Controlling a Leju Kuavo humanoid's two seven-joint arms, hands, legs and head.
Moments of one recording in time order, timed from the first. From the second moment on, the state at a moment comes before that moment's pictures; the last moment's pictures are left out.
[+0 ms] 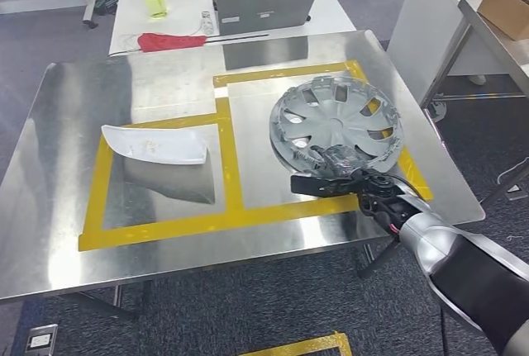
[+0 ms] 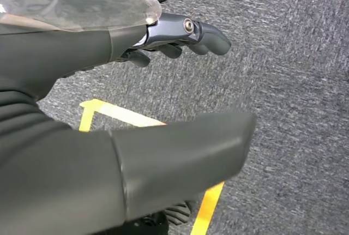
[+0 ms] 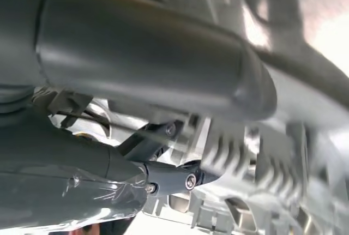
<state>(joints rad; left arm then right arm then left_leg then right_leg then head) -0.13 0.10 -0.79 -0.23 1.26 0.29 -0.39 -0.73 -0.22 0.87 -0.52 0.45 -0.23 -0.21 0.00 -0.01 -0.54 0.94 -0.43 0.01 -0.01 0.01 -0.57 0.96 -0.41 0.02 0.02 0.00</state>
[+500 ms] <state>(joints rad) -0.13 0.10 -0.79 -0.23 1.25 0.28 -0.37 -0.75 -0.22 0.76 -0.69 0.02 -0.11 -0.27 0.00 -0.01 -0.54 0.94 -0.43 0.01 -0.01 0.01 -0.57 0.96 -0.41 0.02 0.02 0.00</state>
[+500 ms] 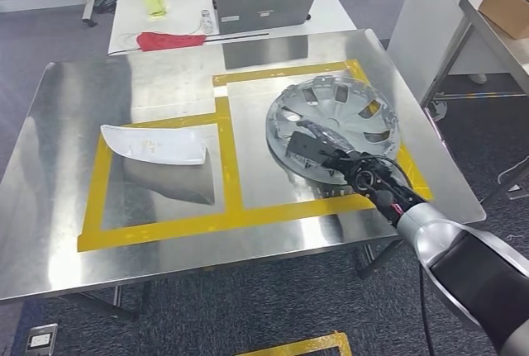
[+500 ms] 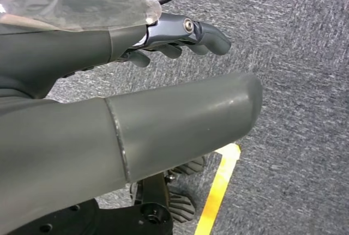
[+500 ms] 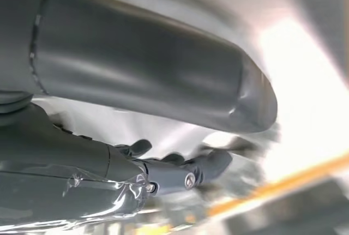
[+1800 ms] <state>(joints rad) -0.12 0.10 -0.79 -0.23 1.26 0.26 -0.35 -0.50 -0.26 0.47 -1.67 -0.47 -0.09 -0.56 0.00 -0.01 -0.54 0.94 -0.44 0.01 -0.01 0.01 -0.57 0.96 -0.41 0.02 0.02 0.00</state>
